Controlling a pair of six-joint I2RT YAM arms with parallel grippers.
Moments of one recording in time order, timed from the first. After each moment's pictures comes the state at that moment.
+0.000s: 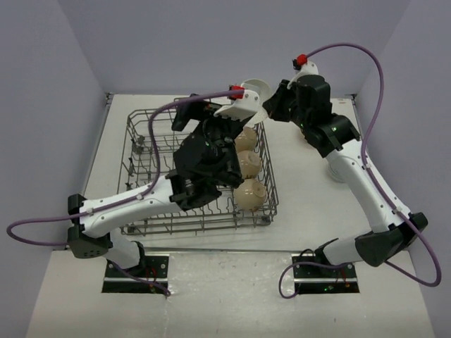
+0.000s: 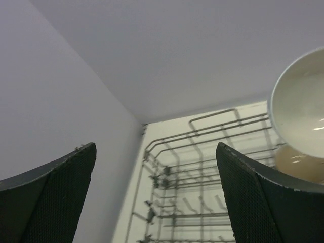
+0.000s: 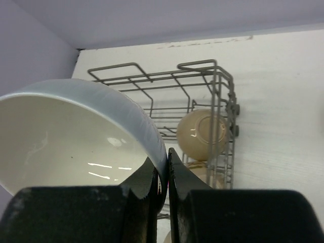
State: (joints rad) left arm -1.29 1.52 1.64 0.59 -1.50 1.21; right arm 0.50 1.41 1.64 -0.56 0.09 0.49
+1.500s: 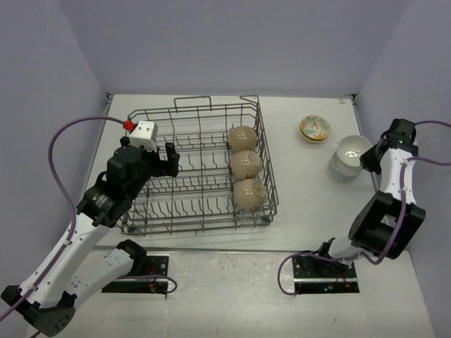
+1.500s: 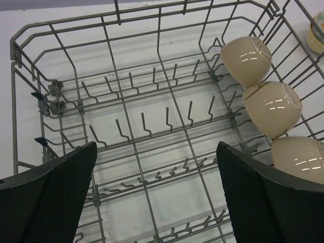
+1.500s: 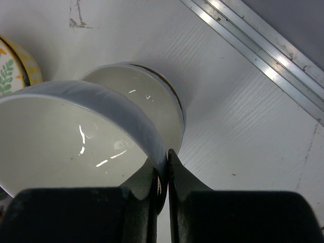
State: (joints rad) left arm -0.53 0.79 0.99 -0.53 -0.29 -0.20; right arm -0.50 1.45 1.20 -0.74 0.03 0.48
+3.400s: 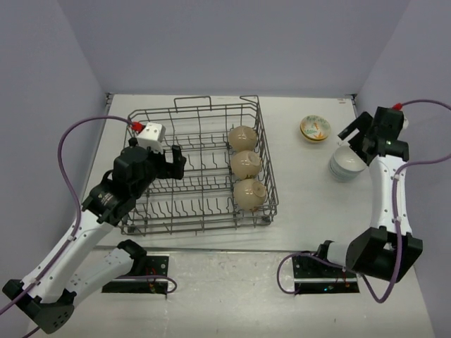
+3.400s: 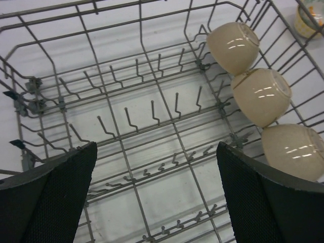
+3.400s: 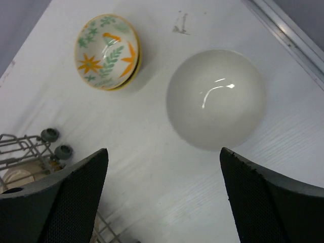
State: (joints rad) left arm -0.56 0.81 0.95 -0.51 -0.27 -0.21; right arm -0.34 1.28 1.25 -0.75 0.06 0.55
